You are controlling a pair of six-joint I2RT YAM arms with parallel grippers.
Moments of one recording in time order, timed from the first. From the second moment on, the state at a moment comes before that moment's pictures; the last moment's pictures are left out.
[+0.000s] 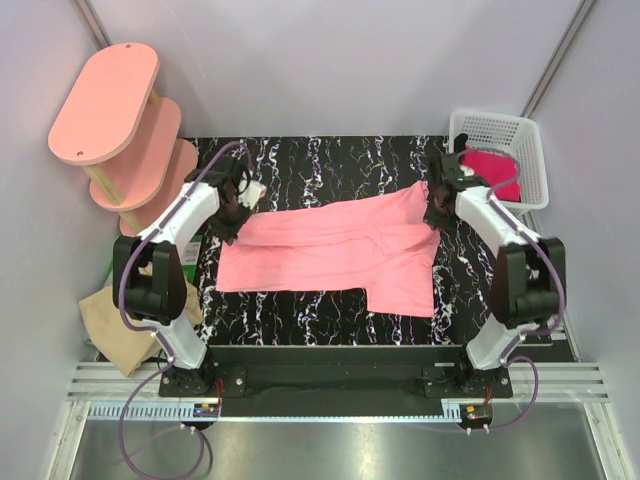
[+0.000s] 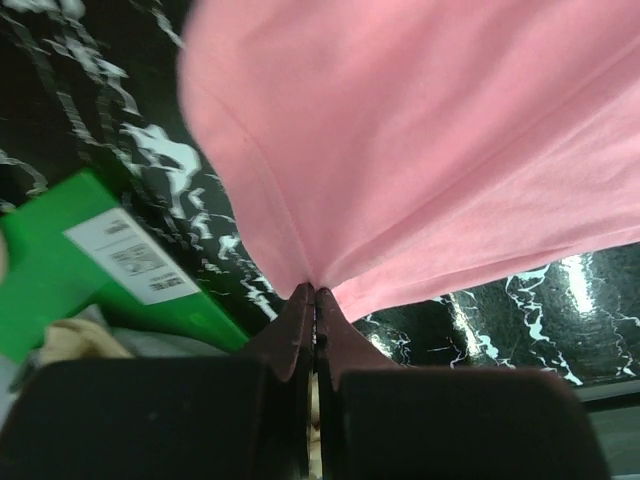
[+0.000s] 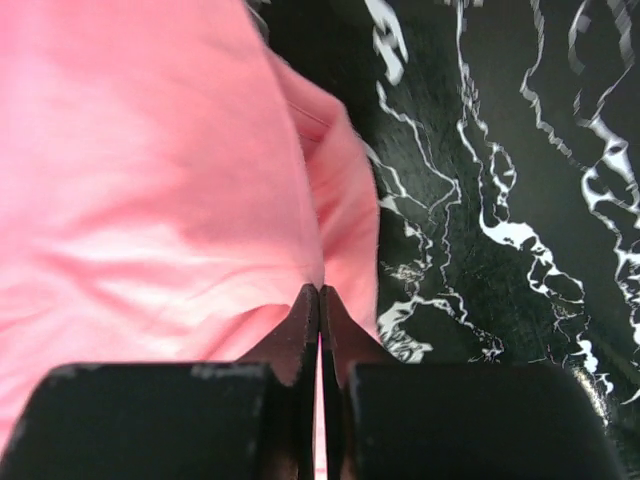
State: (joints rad) left arm -0.19 1.72 1.34 -0.98 -0.03 0.32; right arm 0.17 1.75 1.28 -0.71 0.25 0.54
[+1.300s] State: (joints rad) left arm -0.18 1.15 1.62 -1.15 -0.22 0.34; right arm 0.18 1.05 1.86 -0.95 0.06 0.50
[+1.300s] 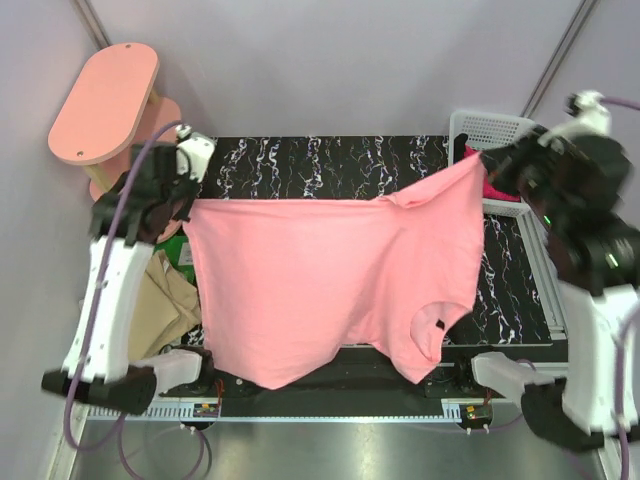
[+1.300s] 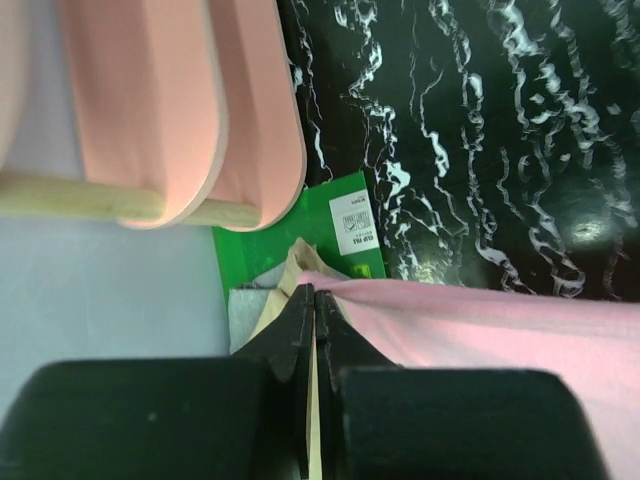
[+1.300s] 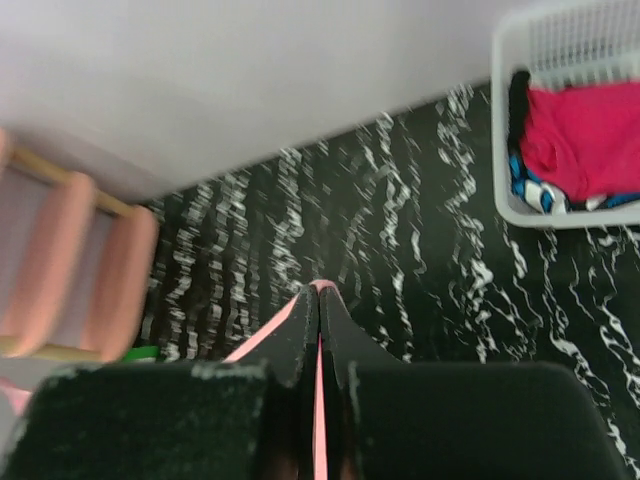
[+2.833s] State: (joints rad) left arm -0.16 2.00 1.78 -0.72 -0.43 0.55; right arm 0.15 1.71 1.84 -0.81 0.10 0.48
